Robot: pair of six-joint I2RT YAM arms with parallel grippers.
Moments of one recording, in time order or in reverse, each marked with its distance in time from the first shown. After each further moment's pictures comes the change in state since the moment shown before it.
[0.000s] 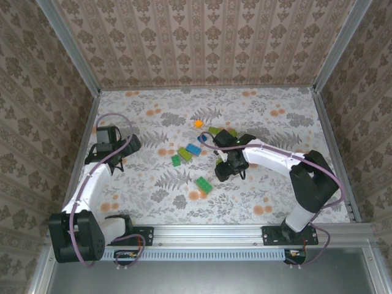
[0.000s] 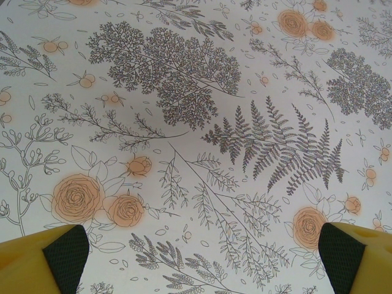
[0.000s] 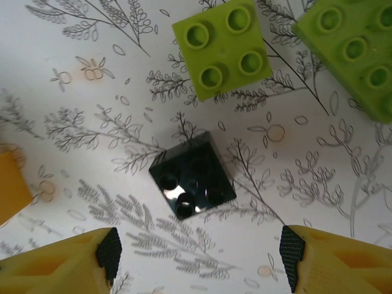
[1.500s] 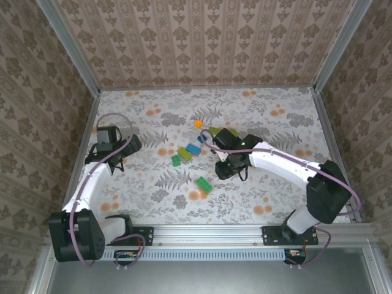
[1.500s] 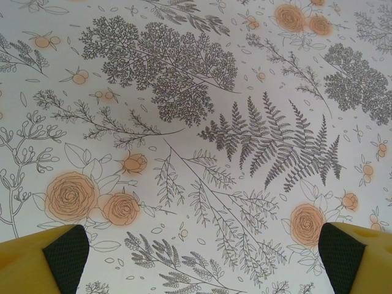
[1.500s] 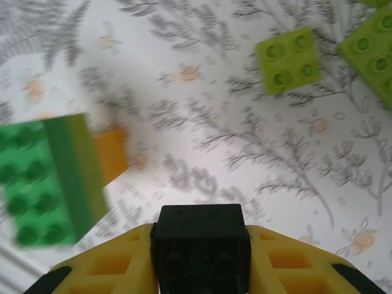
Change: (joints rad) left arm -0.001 0.009 0.000 0.000 0.014 0.000; right arm 0.082 -0.158 0.040 -0.082 -0.075 0.055
